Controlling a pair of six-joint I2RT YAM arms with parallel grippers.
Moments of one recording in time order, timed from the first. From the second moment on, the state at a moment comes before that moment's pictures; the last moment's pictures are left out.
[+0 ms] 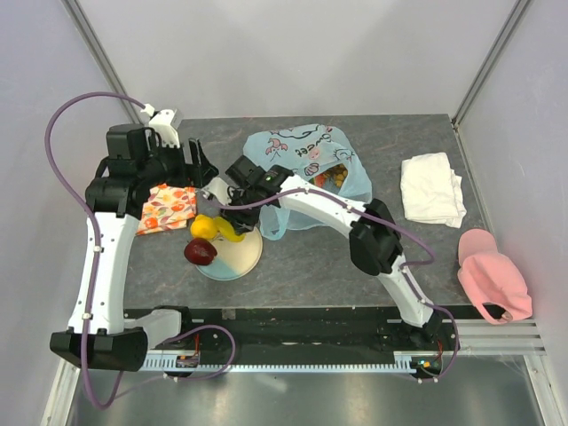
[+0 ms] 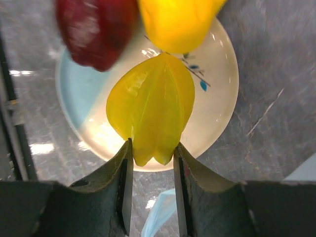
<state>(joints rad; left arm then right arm) -0.04 1.17 1.45 -0.84 0.40 -0.06 0.94 2.24 2.10 -0.81 -0.38 -0.38</state>
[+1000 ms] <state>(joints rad) -0.02 1.15 1.43 -0.84 0.50 -0.06 0.93 2.43 2.21 -0.73 -0.21 -0.22</state>
